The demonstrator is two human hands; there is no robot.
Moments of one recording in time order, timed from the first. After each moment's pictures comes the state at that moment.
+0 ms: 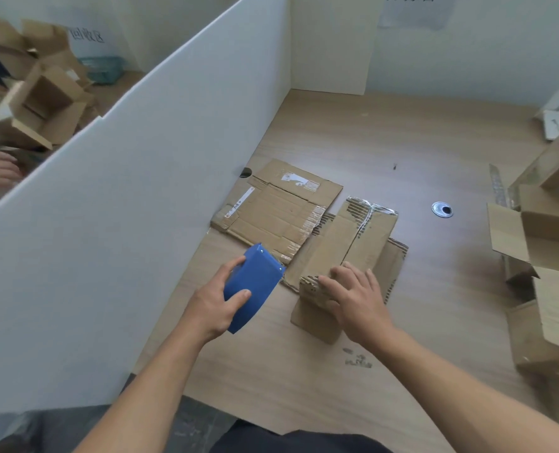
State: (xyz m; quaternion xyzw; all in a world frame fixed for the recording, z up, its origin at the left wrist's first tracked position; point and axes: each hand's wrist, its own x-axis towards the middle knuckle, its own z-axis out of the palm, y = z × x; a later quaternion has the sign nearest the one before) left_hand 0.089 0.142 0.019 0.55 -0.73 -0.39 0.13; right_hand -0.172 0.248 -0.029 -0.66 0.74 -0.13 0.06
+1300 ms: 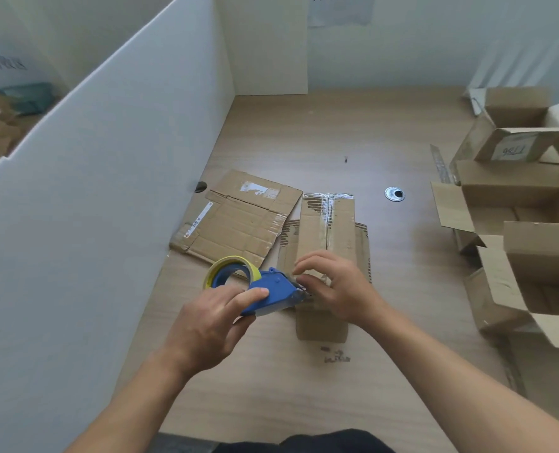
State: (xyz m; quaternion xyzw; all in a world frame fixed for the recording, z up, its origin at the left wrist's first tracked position) left_hand 0.049 0.147 0.030 0.14 -0.96 -0.10 0.21; right_hand -0.197 0.254 0.035 -0.61 0.64 -0.43 0.19
